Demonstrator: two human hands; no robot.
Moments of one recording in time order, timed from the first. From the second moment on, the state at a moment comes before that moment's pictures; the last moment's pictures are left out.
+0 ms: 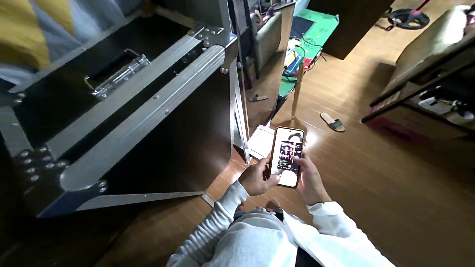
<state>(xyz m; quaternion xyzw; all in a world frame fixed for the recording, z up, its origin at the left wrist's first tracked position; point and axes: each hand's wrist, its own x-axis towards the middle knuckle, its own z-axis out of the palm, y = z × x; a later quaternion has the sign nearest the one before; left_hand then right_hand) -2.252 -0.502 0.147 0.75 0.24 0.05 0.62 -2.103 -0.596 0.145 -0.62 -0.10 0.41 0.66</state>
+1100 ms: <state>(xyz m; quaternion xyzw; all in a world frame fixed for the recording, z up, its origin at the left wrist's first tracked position) -2.141 -0.542 0.159 0.79 0.17 -0.06 0.58 -2.015 -0.671 0.142 -0.58 -0.09 0.36 0.73</state>
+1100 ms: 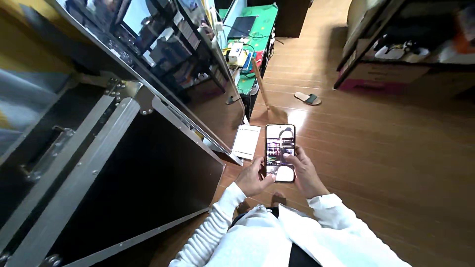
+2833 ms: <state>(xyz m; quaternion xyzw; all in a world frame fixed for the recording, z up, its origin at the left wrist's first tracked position) -2.130 -0.553 0.152 0.79 0.14 -0.06 0.59 -2.011 -0.690 0.142 -0.59 -0.08 0.33 0.73</state>
